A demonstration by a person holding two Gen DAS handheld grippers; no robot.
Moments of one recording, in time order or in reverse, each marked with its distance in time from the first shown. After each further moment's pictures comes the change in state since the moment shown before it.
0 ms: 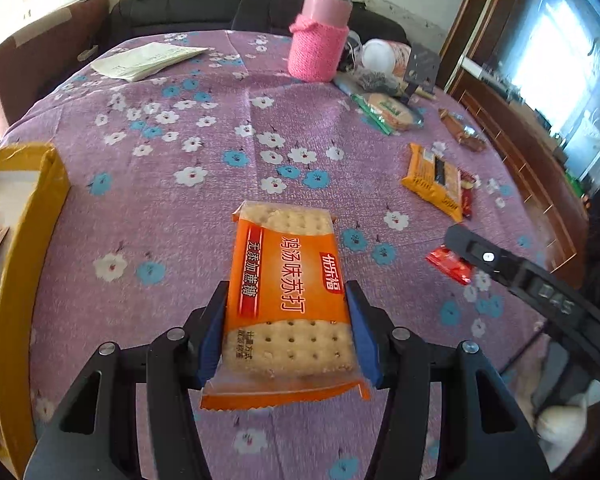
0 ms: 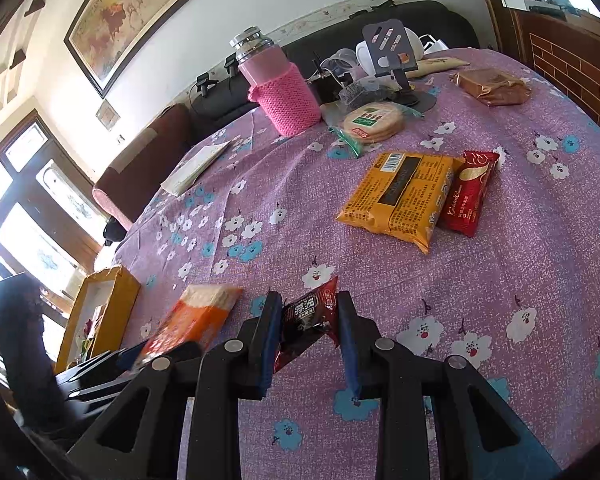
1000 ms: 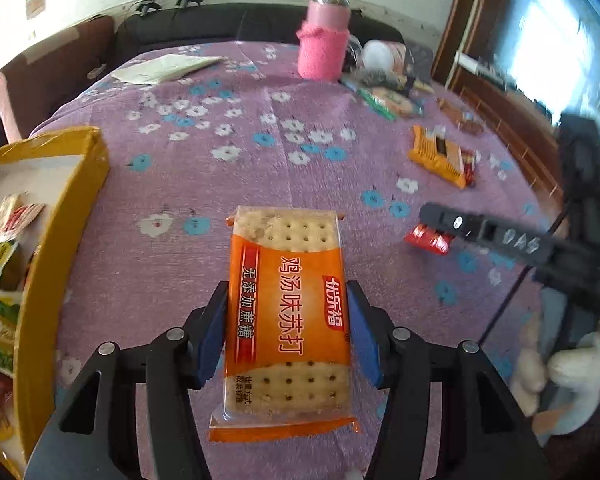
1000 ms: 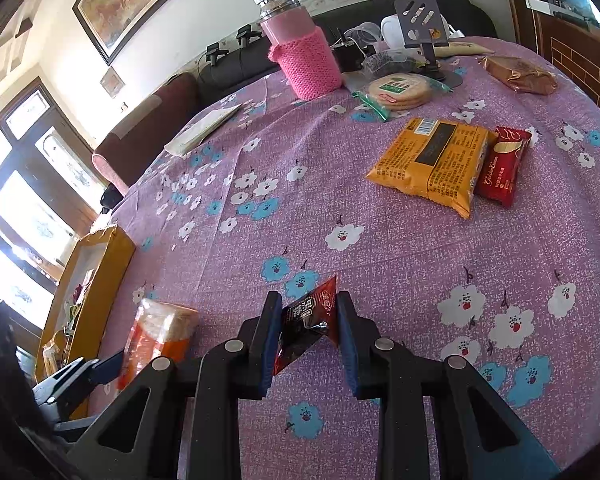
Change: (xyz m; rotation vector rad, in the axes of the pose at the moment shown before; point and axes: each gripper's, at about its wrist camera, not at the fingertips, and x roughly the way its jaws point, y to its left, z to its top) left arm -0.027 0.020 -0.038 0.044 -0.060 0.039; right arm 0.022 0.018 -0.017 -0.068 0.085 -0.010
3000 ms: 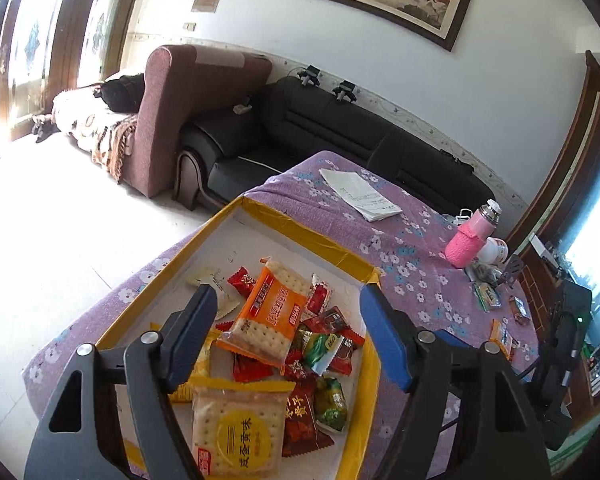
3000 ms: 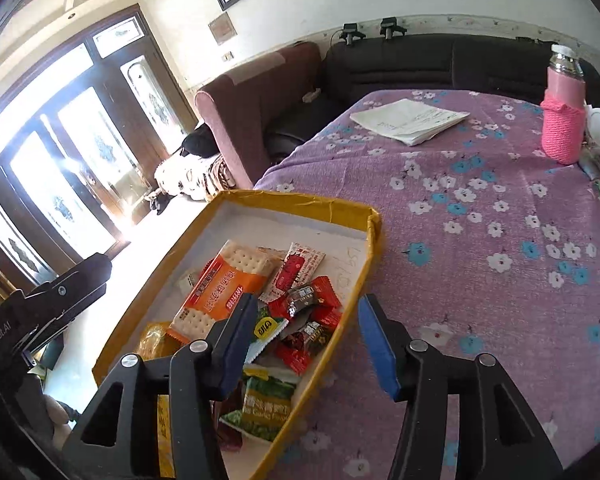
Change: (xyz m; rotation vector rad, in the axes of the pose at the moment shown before) left arm -0.166 0.227 -0.003 -0.426 -0.342 0.196; right arm 0.028 0.271 -0.021 -0.322 -0.010 0.163
